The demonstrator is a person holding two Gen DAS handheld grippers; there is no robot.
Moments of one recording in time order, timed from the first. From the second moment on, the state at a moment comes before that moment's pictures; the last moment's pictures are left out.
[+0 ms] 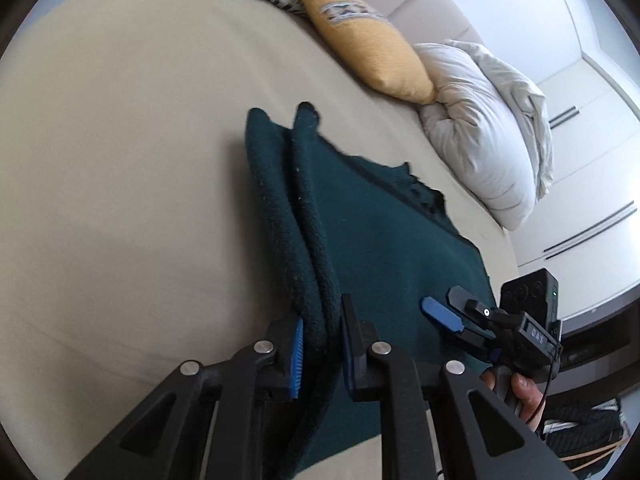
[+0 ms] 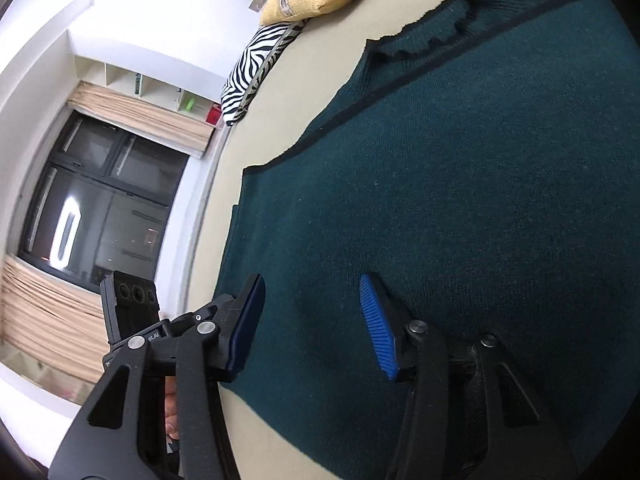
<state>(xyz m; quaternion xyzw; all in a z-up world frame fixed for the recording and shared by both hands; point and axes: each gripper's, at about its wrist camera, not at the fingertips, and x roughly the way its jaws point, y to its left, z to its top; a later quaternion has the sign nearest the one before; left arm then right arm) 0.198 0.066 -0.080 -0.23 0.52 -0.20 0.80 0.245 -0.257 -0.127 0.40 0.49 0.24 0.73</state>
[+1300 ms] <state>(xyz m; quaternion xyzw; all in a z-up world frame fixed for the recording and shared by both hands) 0.175 -0.071 -0.064 -0.21 0.49 -0.31 0.79 0.247 -0.376 -0.097 0.39 0.54 0.13 0.73</state>
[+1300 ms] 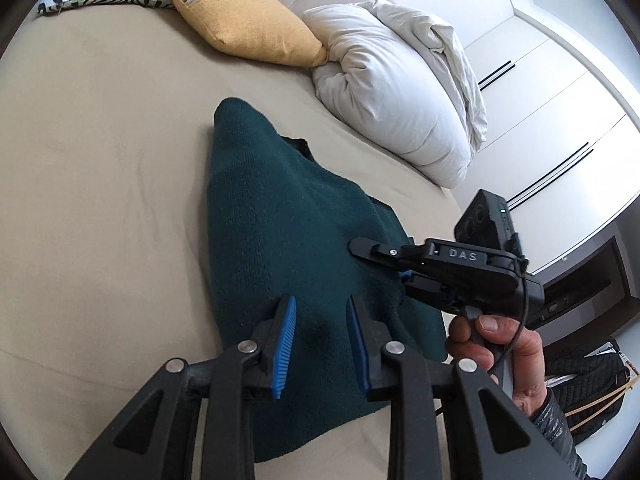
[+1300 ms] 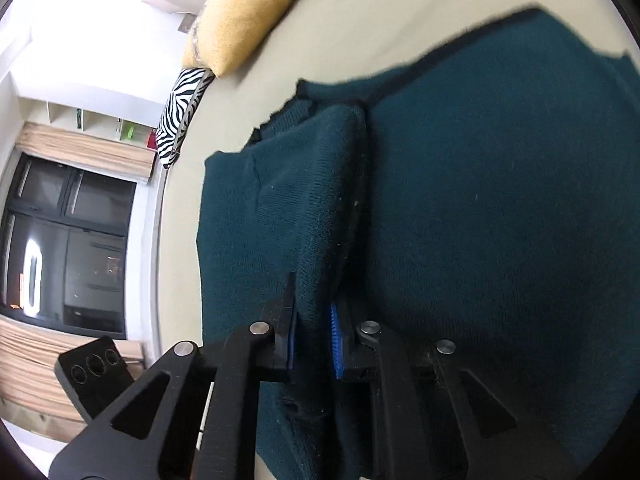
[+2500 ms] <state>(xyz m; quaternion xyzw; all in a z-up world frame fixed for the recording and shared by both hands) 0.181 -0.224 -0.076 -0.01 0.48 -0.33 0.82 0.160 -0.552 -0.112 0.40 0.47 0.06 0.78</state>
